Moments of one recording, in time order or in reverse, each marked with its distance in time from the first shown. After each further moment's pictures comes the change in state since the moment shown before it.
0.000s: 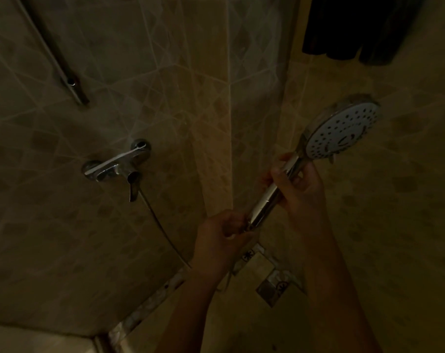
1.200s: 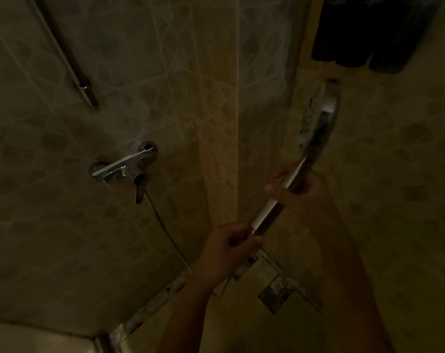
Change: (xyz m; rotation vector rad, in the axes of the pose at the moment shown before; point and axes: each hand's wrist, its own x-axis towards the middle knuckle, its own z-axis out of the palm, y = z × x) left_hand 0.000 -0.004 -0.005 -0.095 -0.213 0.020; right_hand 0.012 -0.010 -0.004 -0.267 -0.138 0.010
